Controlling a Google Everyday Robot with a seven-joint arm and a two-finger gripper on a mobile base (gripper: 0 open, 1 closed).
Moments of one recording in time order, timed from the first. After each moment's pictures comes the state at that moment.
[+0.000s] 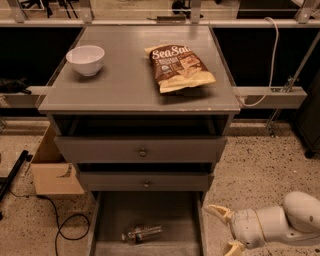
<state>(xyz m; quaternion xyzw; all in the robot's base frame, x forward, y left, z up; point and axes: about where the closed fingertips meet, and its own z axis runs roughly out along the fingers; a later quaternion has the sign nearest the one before) 0.344 -0.136 0.569 -0.52 0.66 0.43 0.33</state>
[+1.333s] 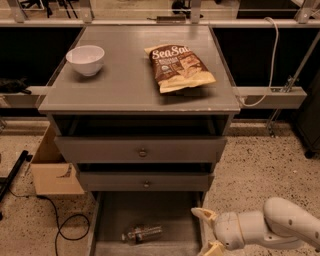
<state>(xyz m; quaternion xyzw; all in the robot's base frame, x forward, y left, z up) 0.355 -0.098 0.537 -0.49 0.69 0.42 0.32</state>
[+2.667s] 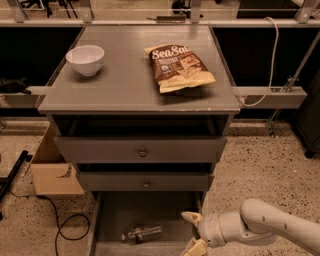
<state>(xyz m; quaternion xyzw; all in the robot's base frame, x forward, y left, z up) 0.376 -0.068 0.461 -0.47 0.72 0.43 0.28</state>
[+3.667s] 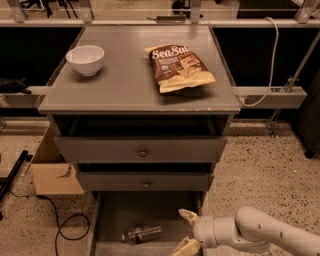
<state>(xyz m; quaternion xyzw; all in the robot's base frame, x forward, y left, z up) 0.393 -0.052 0.444 -0.45 0.73 0.41 0.33</state>
